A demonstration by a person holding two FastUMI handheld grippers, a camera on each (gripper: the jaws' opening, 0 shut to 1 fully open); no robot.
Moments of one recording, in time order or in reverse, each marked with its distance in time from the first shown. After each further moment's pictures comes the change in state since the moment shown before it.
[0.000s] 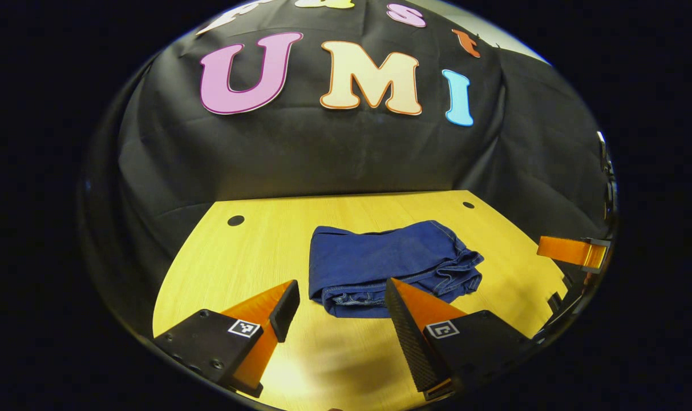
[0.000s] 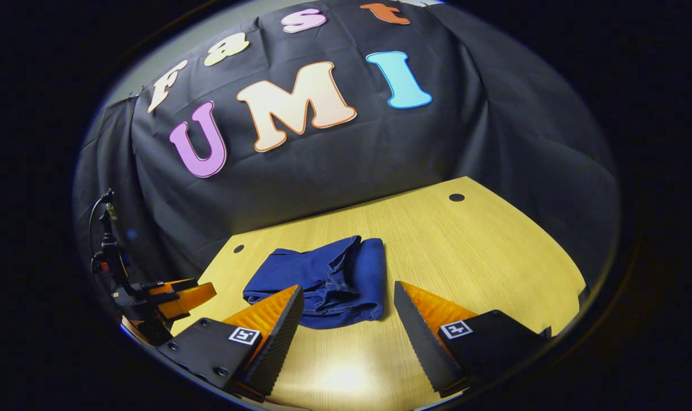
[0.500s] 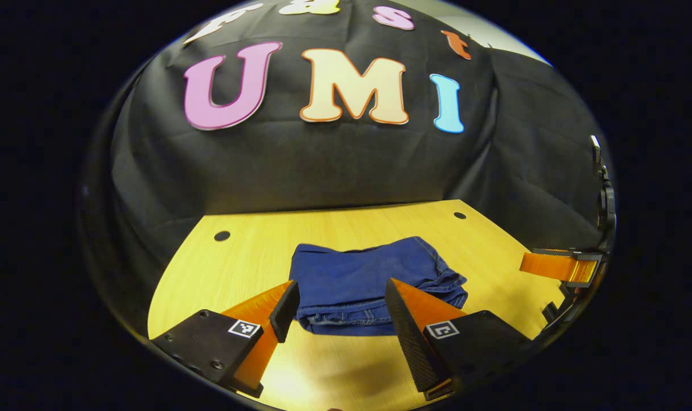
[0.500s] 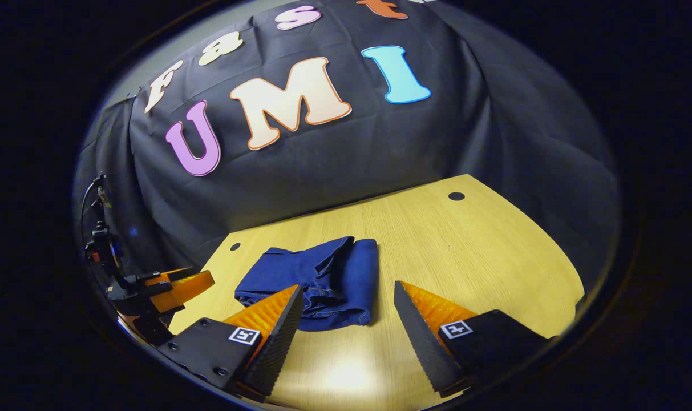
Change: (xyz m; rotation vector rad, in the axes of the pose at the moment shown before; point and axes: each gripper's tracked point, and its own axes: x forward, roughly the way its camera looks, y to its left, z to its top) left arm 0.015 -0.033 0.019 -0.014 -0.027 -0.022; right arm 0.012 -0.017 0.004 -0.016 0.029 0.020
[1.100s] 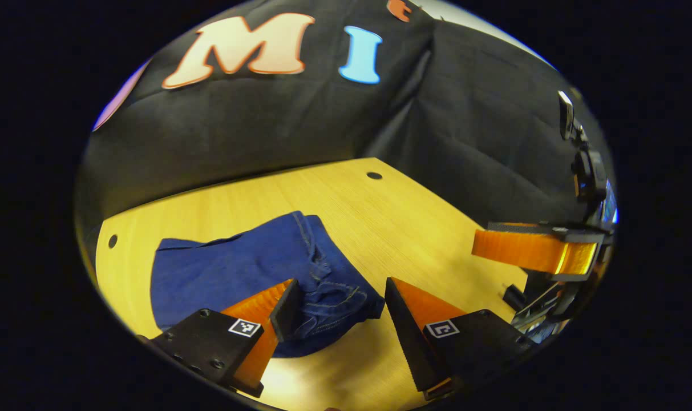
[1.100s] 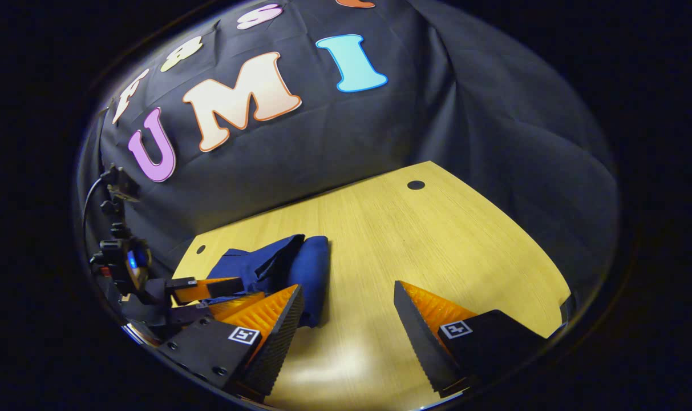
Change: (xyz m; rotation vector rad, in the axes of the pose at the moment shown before) left arm 0.066 -0.152 -0.018 0.079 0.138 -0.347; right arm 0.014 -0.079 0.009 0.066 0.059 -0.114
